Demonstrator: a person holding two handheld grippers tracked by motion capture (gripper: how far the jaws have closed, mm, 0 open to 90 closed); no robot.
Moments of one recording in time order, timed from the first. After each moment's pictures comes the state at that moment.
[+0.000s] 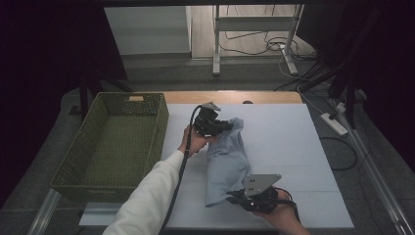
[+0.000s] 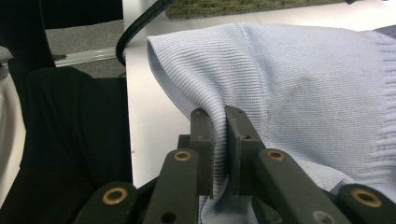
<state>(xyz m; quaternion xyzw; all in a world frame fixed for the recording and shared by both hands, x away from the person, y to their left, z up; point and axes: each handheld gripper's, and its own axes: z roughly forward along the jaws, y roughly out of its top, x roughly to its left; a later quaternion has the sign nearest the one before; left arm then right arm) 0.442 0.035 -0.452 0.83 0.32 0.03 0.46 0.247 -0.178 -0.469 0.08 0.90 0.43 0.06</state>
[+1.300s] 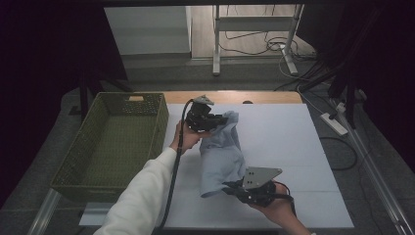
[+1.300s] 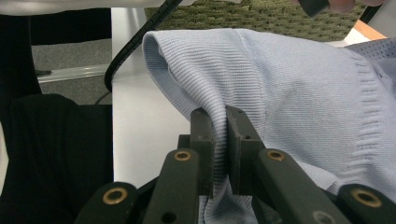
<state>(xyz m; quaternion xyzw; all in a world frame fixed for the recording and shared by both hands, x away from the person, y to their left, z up) 0.429 0.056 -0.418 0.82 0.32 0.06 0.47 0.253 -0.167 -0.446 0.07 0.88 0.46 0.09</state>
